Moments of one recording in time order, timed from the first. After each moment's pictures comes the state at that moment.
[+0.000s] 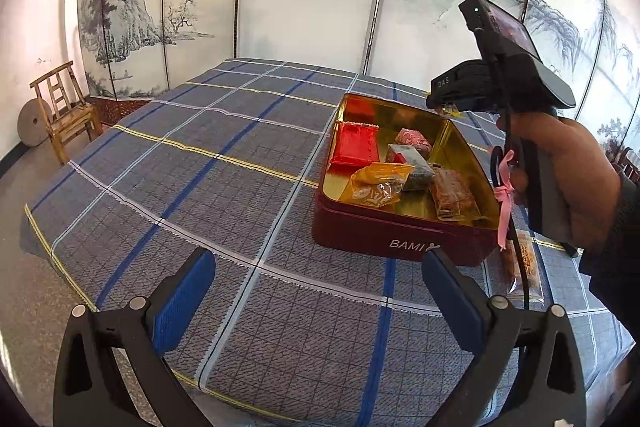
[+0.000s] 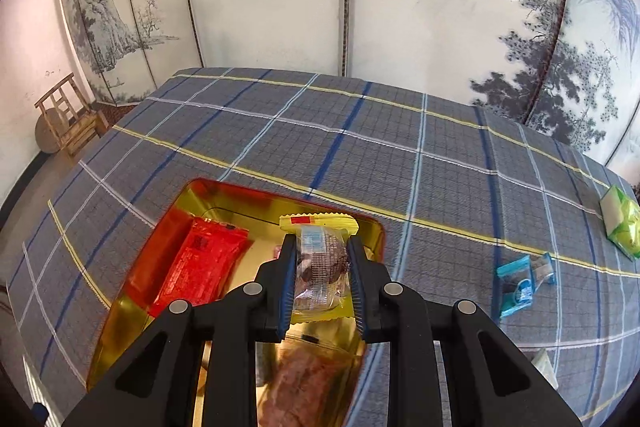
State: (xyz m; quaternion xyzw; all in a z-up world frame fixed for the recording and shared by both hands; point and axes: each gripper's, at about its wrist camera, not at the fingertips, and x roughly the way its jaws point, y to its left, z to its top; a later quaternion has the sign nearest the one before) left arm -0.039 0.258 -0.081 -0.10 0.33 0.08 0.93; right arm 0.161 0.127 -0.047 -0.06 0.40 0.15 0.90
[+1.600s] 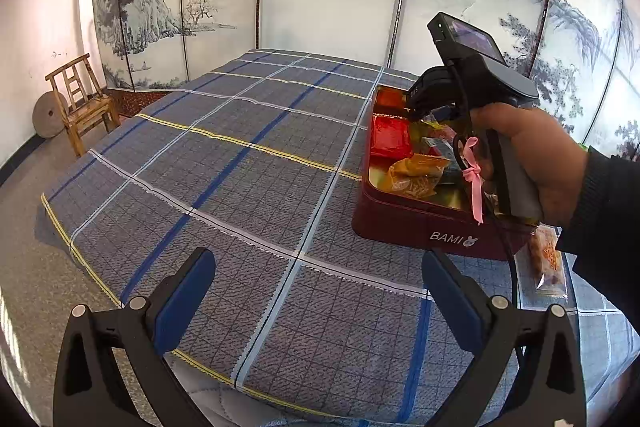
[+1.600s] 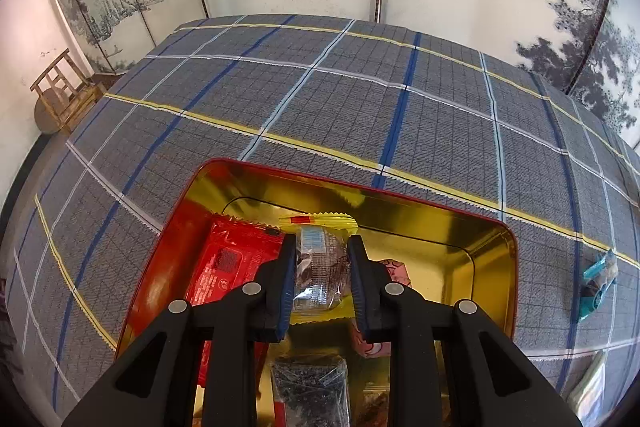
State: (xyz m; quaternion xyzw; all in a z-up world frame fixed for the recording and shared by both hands) left arm -0.044 0.273 -0.087 -0.09 0.35 0.12 0.93; right arm 0.203 0.186 -0.097 -0.07 0.48 0.16 0.86
